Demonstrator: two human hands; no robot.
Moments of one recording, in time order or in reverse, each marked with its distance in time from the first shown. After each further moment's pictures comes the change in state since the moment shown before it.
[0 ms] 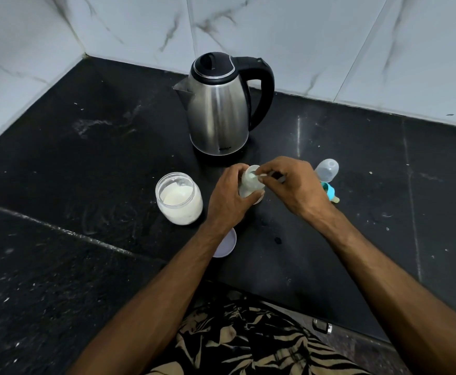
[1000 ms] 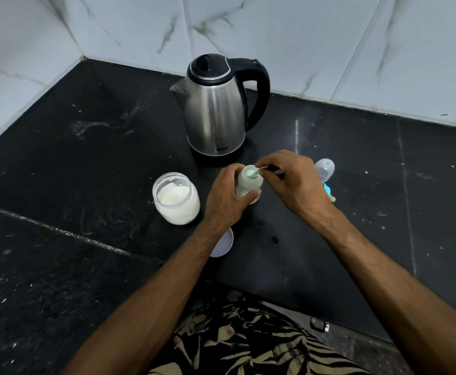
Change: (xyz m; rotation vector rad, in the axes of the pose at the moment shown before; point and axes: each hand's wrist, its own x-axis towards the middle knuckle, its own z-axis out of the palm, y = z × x) left_hand 0.000 -0.001 0.002 -0.003 0.014 0.007; right_hand -0.001 -0.004 -0.009 -0.024 0.081 -0.117
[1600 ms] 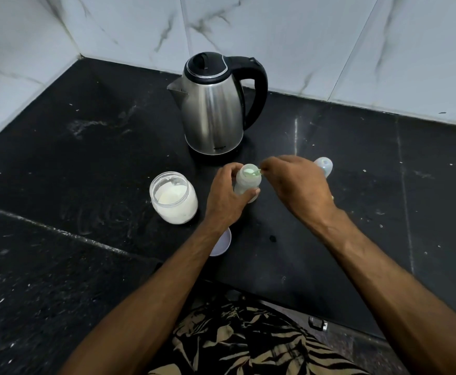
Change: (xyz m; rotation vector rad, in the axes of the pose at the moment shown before) left_hand 0.000 0.001 0.006 -0.053 0.027 -0.083; right_hand -0.009 -0.004 -0.008 -0.301 -0.060 -0.054
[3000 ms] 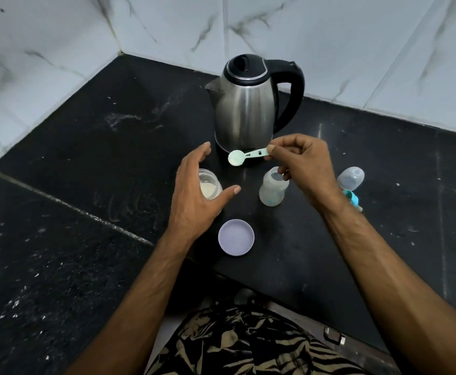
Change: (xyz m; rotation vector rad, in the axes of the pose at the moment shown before) left_hand -0.038 0.032 -0.114 0.111 0.204 0.167; right_hand 0.054 -0.031 0.011 1.015 0.041 0.625
